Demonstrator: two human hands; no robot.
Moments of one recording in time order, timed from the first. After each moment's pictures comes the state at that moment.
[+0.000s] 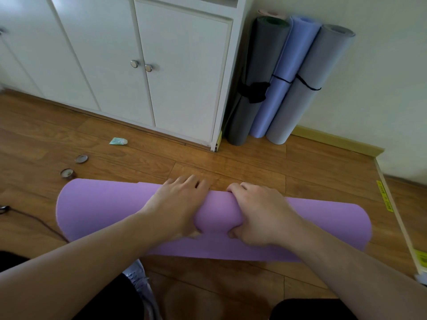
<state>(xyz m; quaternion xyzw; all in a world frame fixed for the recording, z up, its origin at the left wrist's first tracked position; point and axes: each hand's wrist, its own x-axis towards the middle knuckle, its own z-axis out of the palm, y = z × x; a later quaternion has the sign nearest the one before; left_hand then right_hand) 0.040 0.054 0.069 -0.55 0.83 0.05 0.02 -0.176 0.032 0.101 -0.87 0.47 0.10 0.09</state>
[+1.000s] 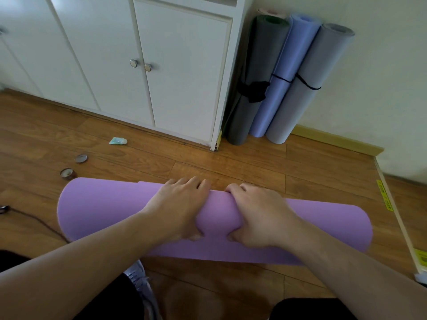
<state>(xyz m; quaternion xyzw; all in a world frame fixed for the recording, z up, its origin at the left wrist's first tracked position) 0.036 0.056 0.071 -0.55 0.83 0.05 0.03 -0.176 0.036 0.101 -0.88 0.47 0.10 0.09</state>
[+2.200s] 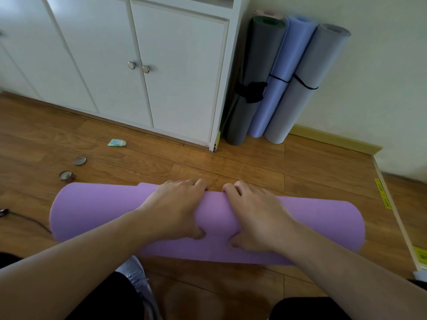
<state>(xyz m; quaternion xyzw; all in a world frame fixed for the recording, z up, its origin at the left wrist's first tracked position) 0.037 0.052 0.078 -0.57 0.81 0.12 0.01 -0.175 0.041 0.096 -0.88 0.46 0.12 0.05</state>
